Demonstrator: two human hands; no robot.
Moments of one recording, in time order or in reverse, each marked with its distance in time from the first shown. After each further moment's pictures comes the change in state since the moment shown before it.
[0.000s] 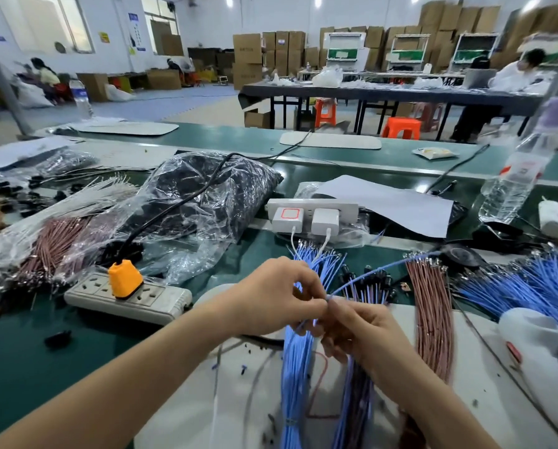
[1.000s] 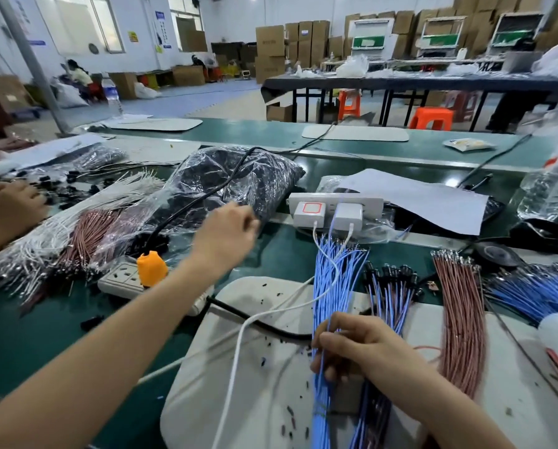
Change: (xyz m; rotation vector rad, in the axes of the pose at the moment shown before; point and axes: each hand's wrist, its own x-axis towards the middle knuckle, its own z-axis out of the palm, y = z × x) left_hand 0.018 -0.058 -0.081 0.721 0.607 -0.247; right_hand -0.003 0.001 0.018 -0.182 -0.171 0.229
